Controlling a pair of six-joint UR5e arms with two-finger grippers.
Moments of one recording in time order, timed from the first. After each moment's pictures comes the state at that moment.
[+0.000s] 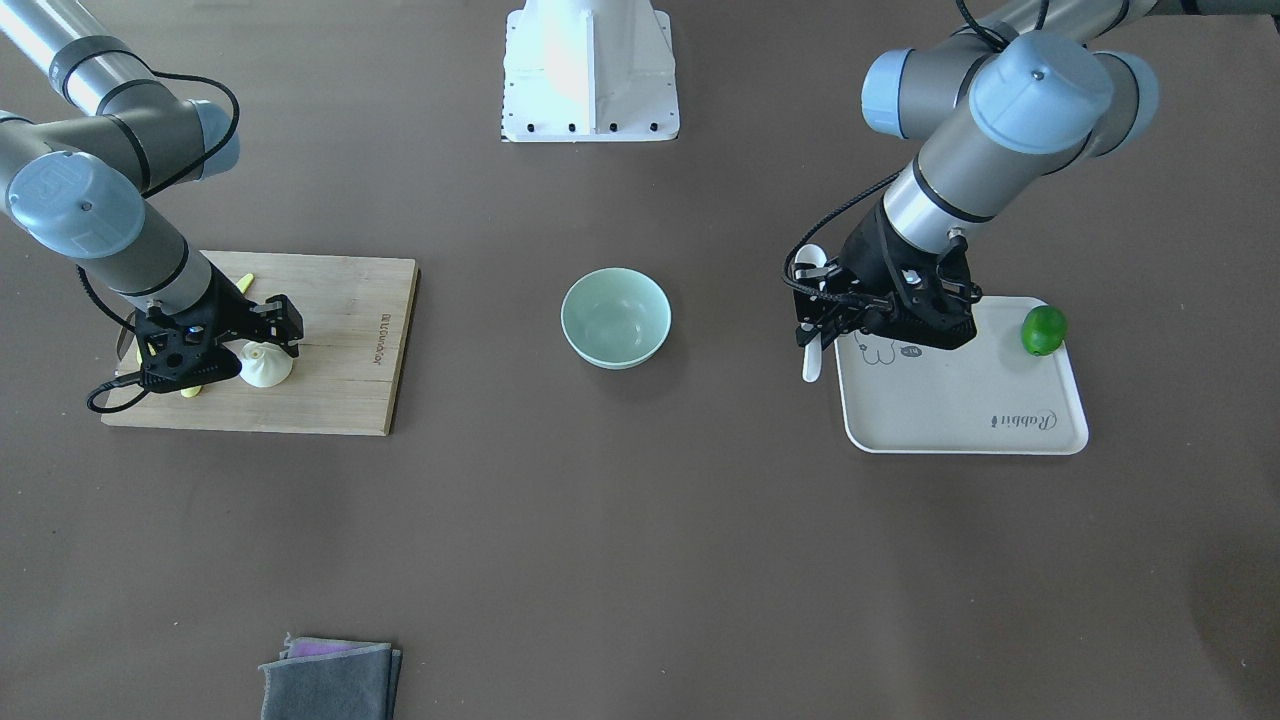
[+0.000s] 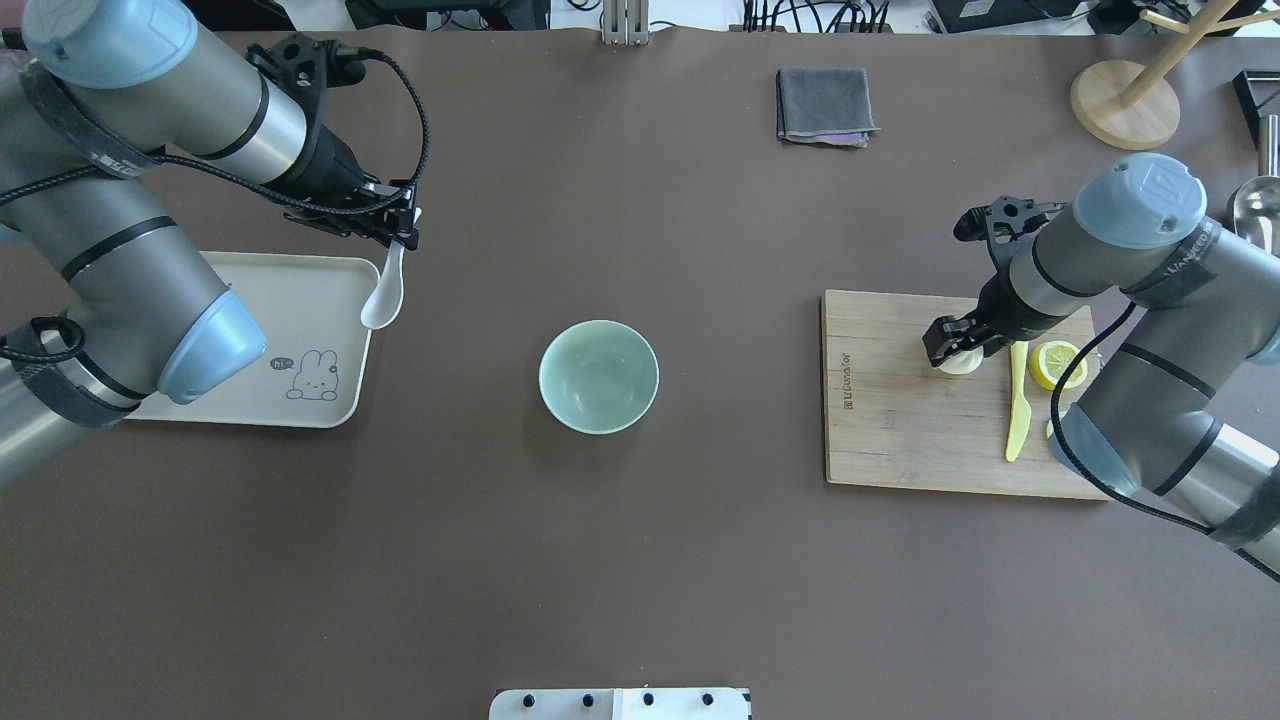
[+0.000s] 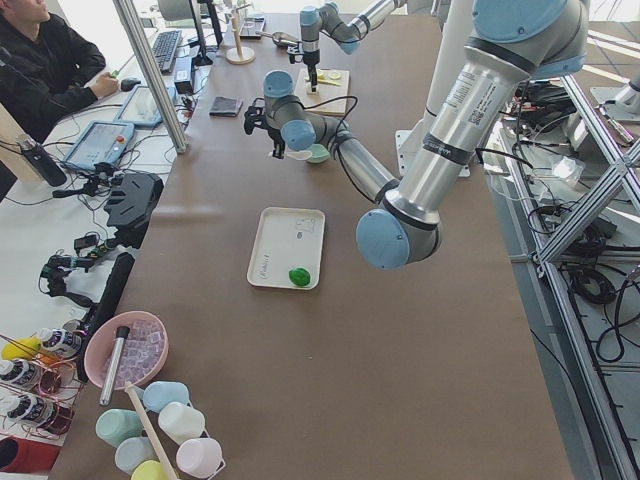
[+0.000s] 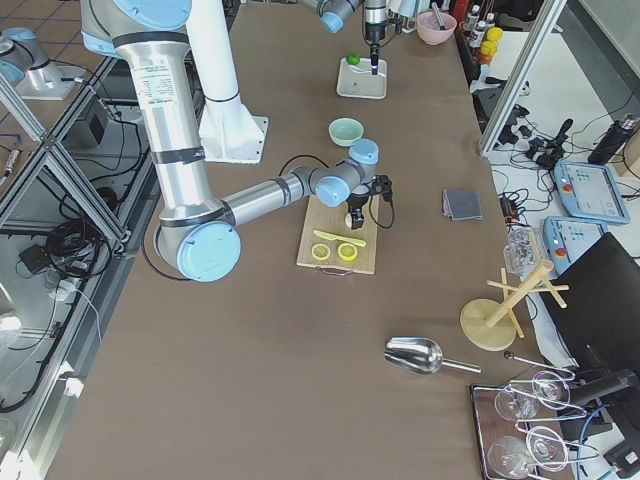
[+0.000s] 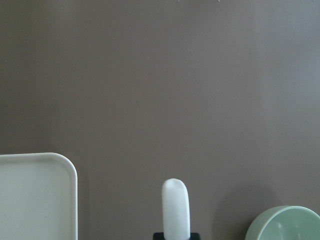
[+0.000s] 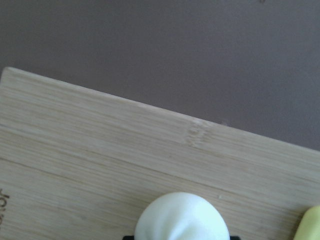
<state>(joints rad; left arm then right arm) -0.86 -2.10 -1.73 -1.82 -2.19 -1.00 0.82 -1.36 1.66 -1.26 2.14 0.74</state>
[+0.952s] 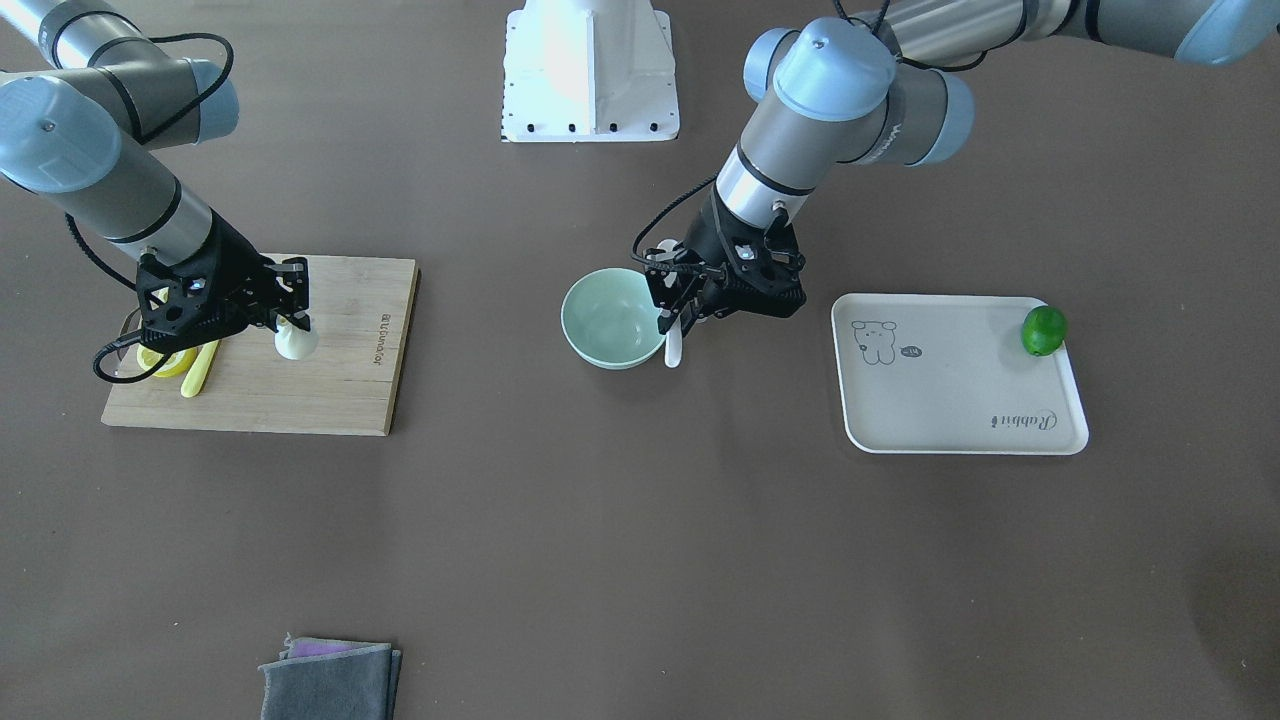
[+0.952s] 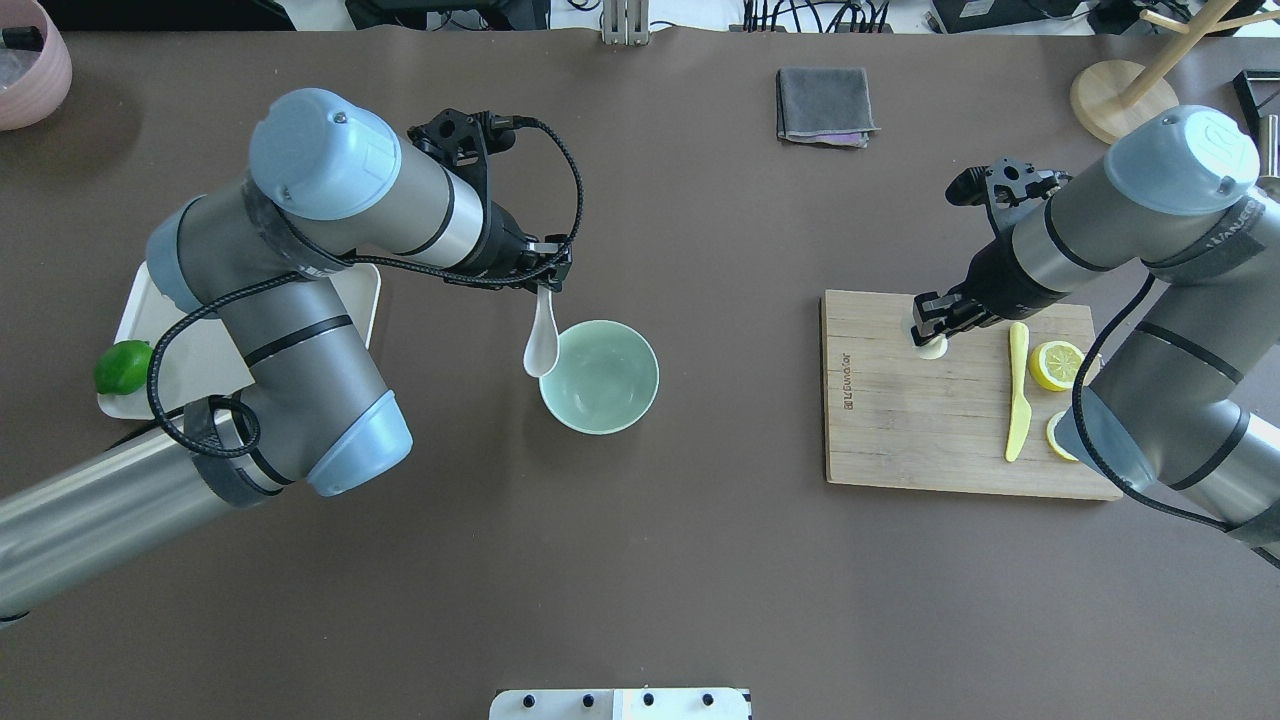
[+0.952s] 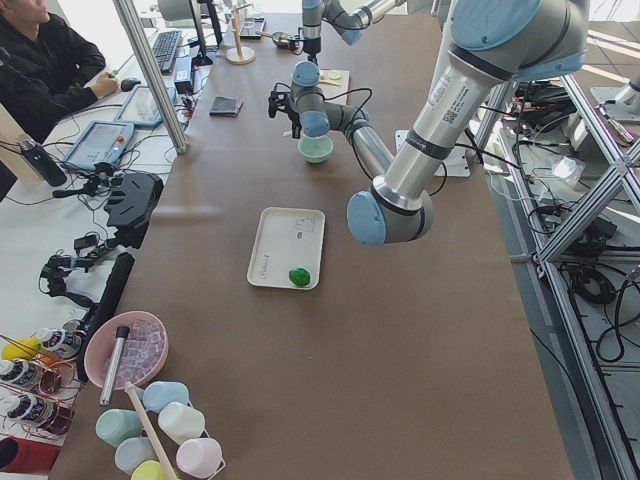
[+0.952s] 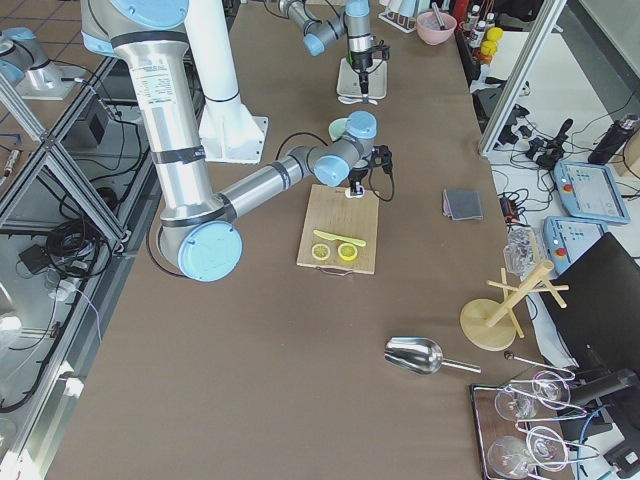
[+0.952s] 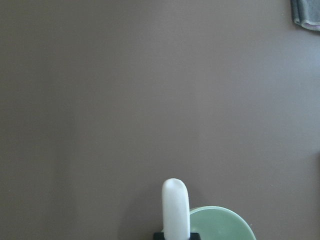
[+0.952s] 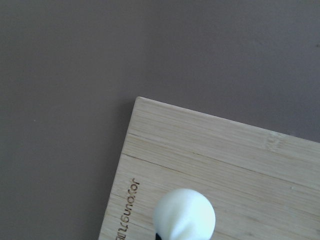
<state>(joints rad) -0.66 -2.24 -1.62 -1.97 -1.96 -1.26 0.84 -1.34 1.81 -1.26 2.22 0.82</state>
